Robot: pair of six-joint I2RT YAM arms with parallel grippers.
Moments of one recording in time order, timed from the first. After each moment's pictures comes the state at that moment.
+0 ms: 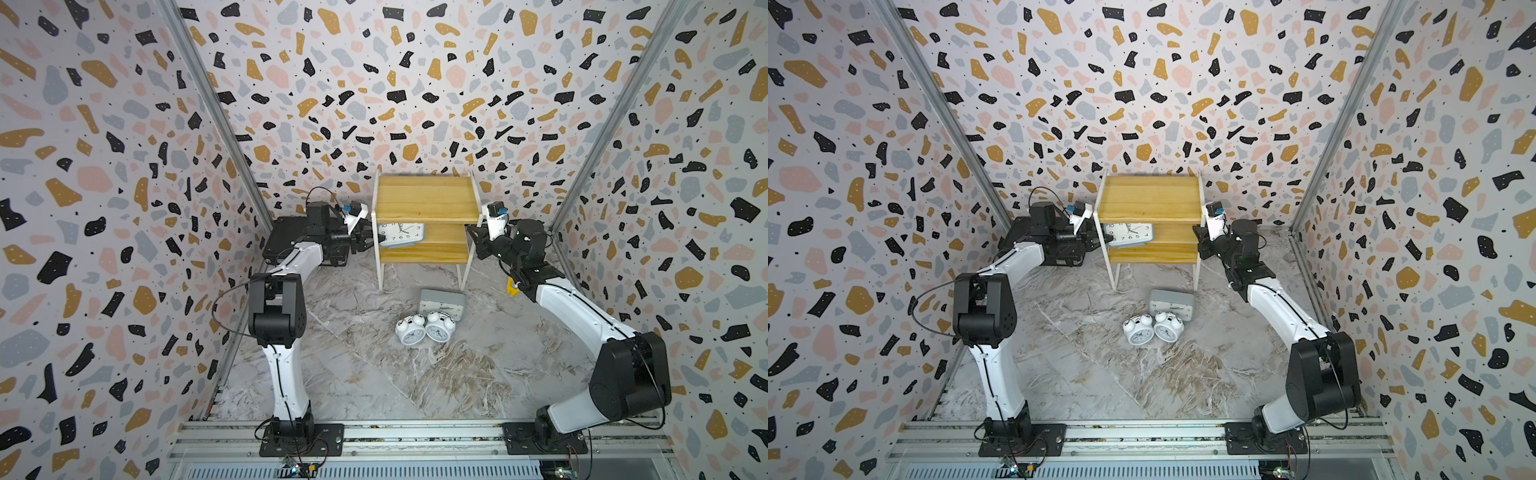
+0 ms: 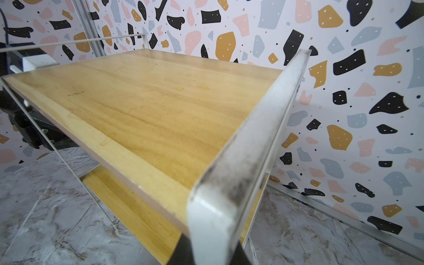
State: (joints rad) left arm -0.06 2.09 1.66 0.01 1.33 0.41; right arm 0.27 1.50 1.15 0.19 -0.34 -0.07
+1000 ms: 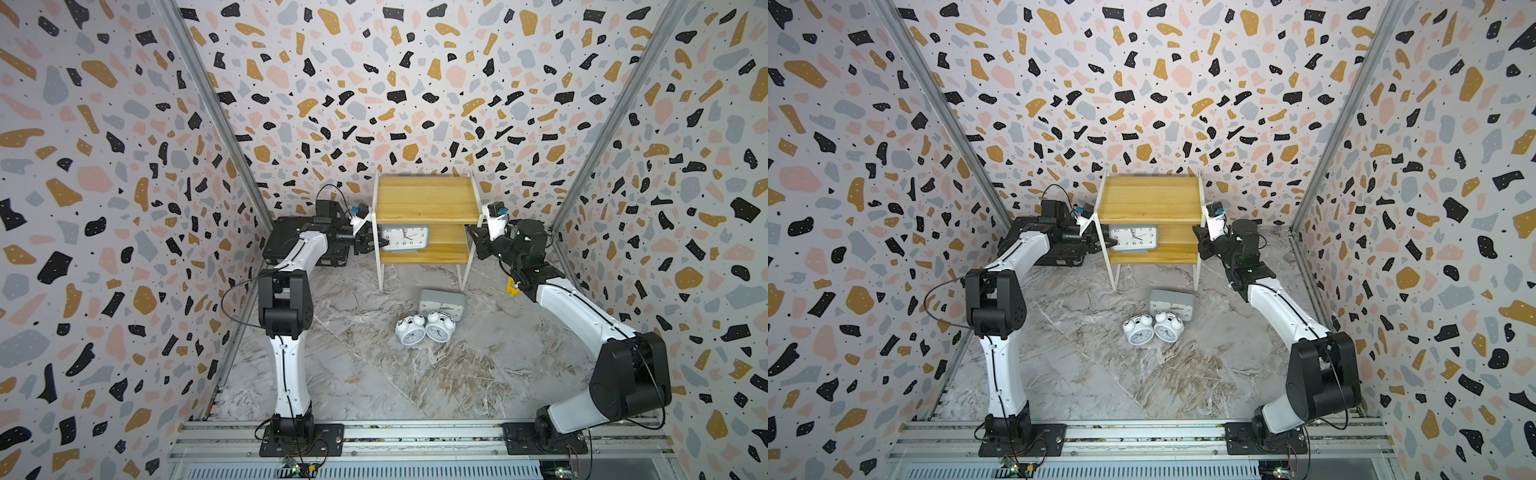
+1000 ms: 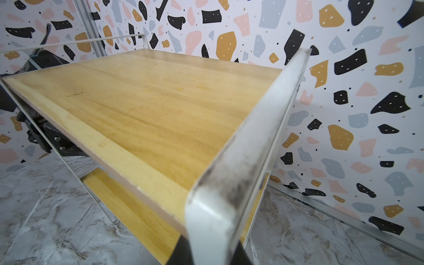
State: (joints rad) left arm -0.09 2.21 1.90 -0.50 1.34 0.78; right arm 0.27 1.50 1.15 0.19 -0.34 -0.07
